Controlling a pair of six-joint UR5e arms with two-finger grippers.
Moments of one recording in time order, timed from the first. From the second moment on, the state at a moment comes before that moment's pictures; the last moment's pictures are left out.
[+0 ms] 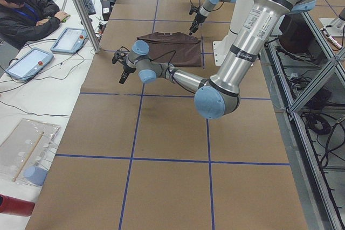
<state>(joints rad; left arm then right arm) -0.93 -2.05 -1.37 -2.33 -1.86 -0.83 0.09 -1.30 2.06 -1.52 1.16 1.54</state>
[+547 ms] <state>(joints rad) -0.93 -2.03 -1.40 -2.33 -1.88 -0.84 -0.03 -1.20 2.05 -1.69 1.05 1.43</state>
